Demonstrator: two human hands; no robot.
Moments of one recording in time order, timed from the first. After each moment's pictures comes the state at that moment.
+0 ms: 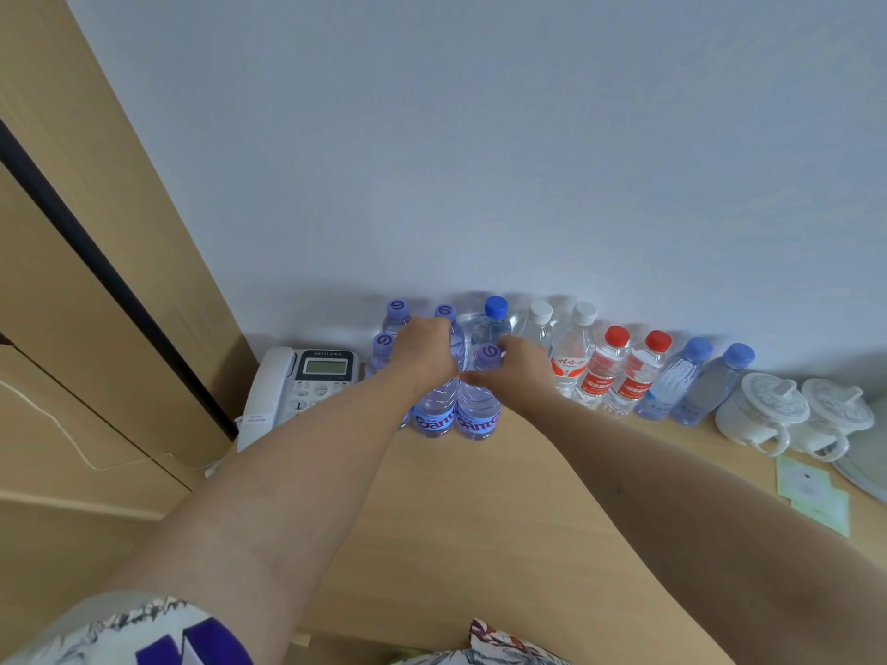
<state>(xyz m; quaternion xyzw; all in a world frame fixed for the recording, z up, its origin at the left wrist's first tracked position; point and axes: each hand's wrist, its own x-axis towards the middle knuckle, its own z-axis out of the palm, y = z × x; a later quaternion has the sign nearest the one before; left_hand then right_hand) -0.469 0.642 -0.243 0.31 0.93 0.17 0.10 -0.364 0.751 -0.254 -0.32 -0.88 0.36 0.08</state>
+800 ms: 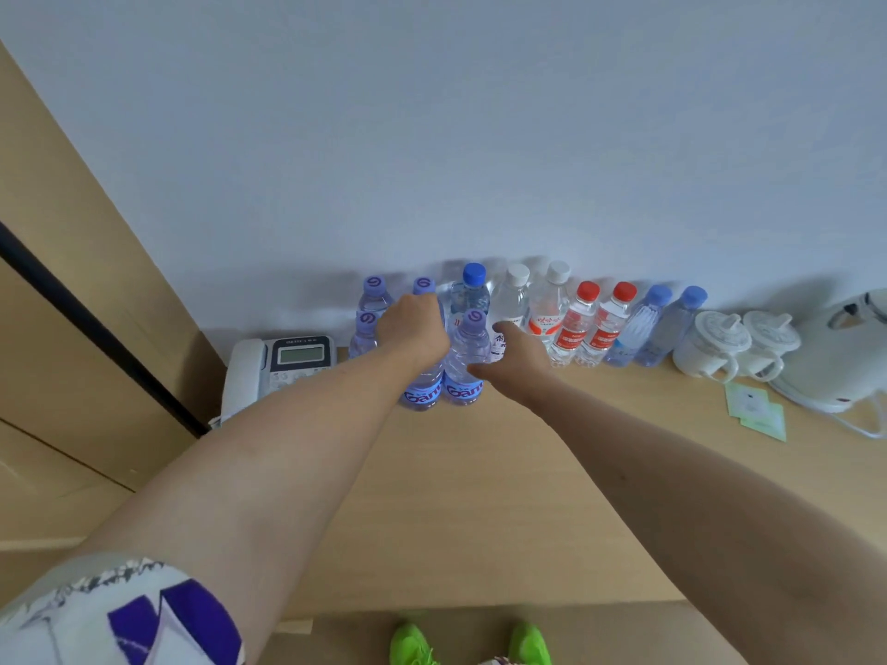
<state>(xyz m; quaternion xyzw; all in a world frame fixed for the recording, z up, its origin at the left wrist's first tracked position) -0.463 0.638 -0.237 0.35 0.93 0.11 0.08 -0.331 0.732 -0.269 -0.39 -0.85 0.35 0.06</state>
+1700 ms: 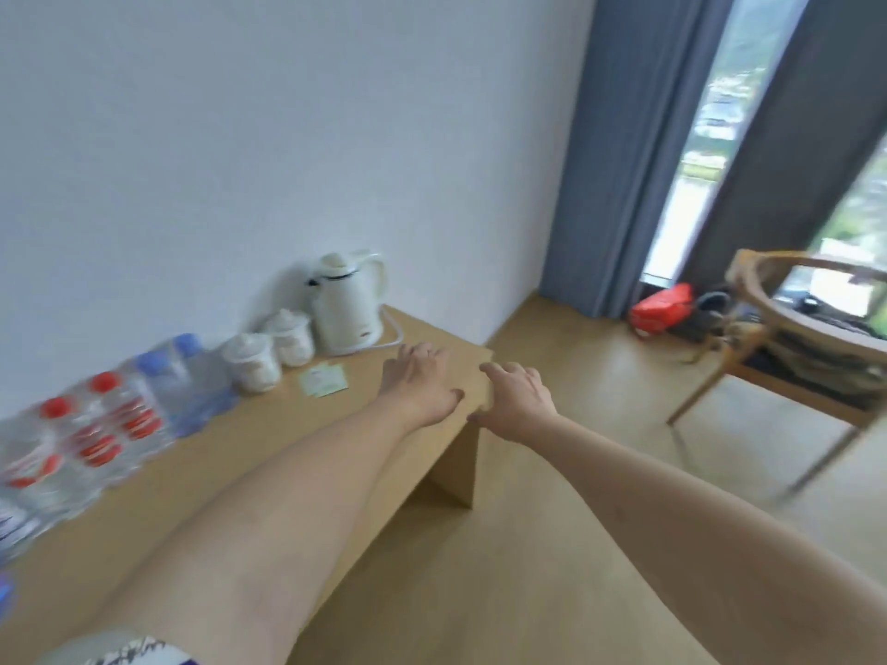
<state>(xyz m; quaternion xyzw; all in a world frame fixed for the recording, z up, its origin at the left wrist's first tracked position) 0.104 0.843 -0.224 0.80 0.59 0.04 0.07 0.263 0.804 -0.237 -0.71 -0.67 0.18 0.10</state>
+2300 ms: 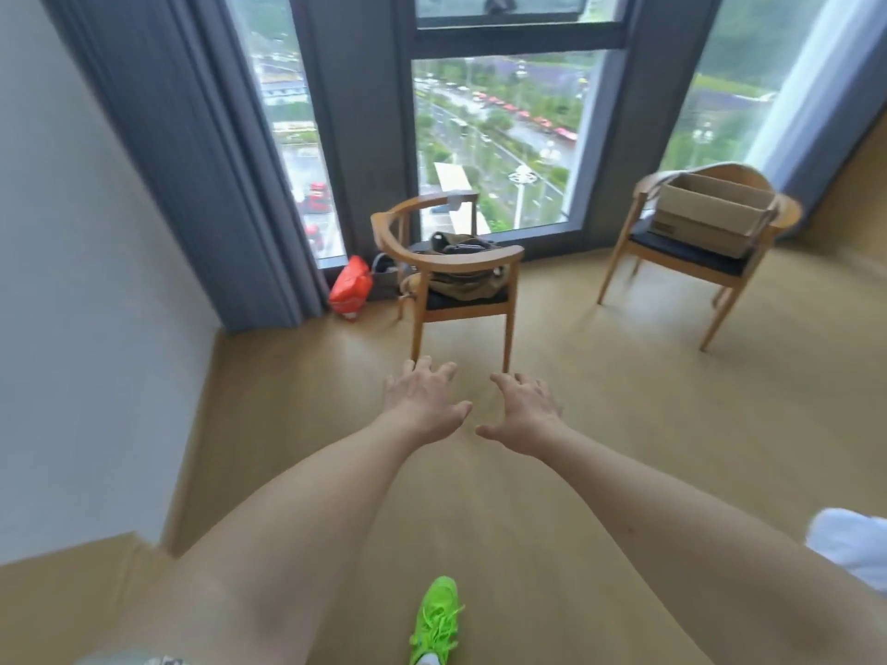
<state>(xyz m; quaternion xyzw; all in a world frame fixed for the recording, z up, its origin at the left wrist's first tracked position) 0.556 0.865 -0.264 0.97 0.23 -0.03 0.11 0.639 0.722 -0.275 -0.94 -0.27 0.17 0.13</state>
